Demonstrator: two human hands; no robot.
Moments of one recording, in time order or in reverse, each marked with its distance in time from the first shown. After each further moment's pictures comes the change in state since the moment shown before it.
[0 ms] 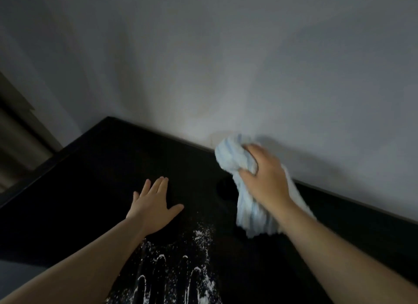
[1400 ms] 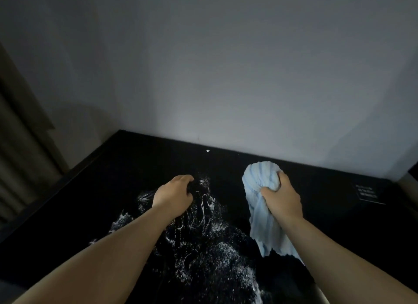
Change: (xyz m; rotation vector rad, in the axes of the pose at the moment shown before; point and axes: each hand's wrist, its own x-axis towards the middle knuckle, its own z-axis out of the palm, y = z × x) left_hand -0.218 -0.009 -0.040 -0.160 0.223 0.379; right_hand -0.246 -0.121 -0.111 0.076 0.197 0.658
